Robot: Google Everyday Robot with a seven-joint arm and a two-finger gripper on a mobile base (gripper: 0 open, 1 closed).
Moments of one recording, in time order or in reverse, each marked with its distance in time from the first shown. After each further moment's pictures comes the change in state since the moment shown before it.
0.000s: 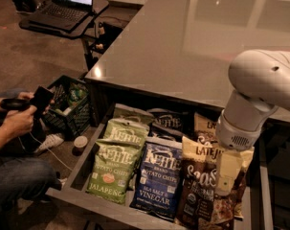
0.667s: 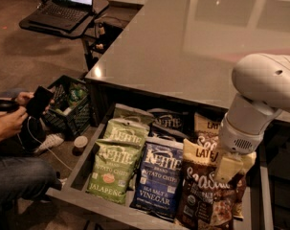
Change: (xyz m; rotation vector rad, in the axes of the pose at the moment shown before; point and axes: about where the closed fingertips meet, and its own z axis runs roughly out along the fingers) arm 0.009 0.005 0.005 -0.013 -0.001 0.018
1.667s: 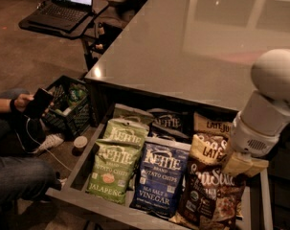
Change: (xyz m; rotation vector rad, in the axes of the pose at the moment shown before) arm 0.008 0.009 -0.015 0.004 -0.050 0.023
